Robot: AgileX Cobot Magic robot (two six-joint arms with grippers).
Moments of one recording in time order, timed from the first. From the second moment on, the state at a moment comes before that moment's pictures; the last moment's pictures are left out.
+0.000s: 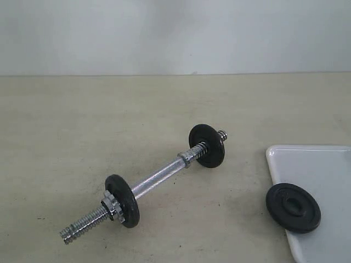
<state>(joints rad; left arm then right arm) 0.05 0.00 0.00 0.35 -0.68 -0.42 -0.02 0.00 0.00 -0.02 -0.38 0.52</state>
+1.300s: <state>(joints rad) 0.05 0.44 -0.23 1.44 -0.65 -1.39 0.14 0.79 -0.29 -1.63 -0.76 1.58</state>
